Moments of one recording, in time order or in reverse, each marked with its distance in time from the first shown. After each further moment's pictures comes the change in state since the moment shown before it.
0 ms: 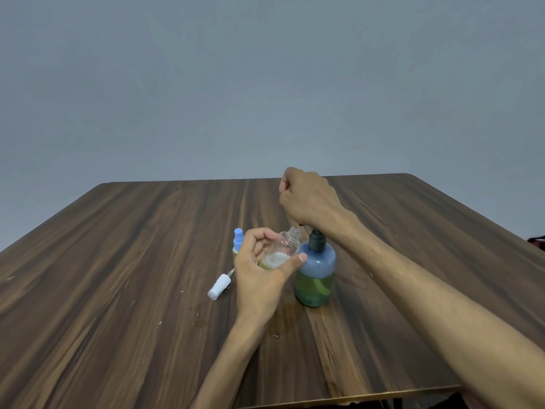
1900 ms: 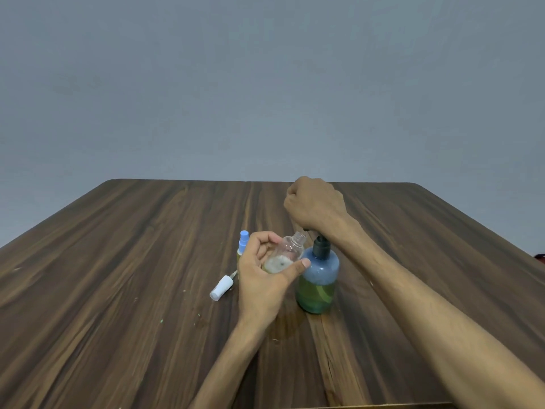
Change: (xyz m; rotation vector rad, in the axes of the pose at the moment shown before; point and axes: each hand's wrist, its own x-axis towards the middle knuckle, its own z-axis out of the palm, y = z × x) left_hand 0.001 -0.003 0.001 -0.026 0.008 0.005; right_hand -0.001 -0.006 -0.003 -0.105 -0.094 0.056
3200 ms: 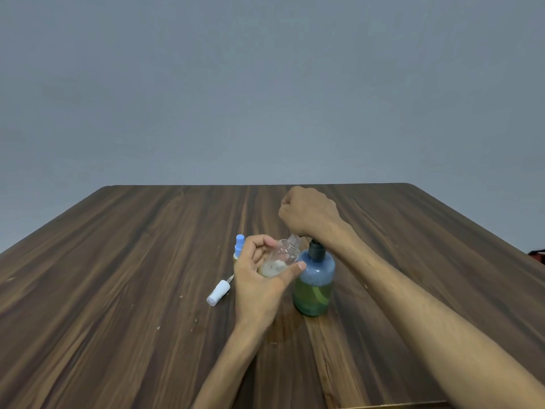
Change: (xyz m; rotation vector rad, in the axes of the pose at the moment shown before) left_hand 0.001 0.000 0.000 0.004 0.012 0.001; right_hand -0.002 -0.001 0.002 0.000 -0.076 0.032
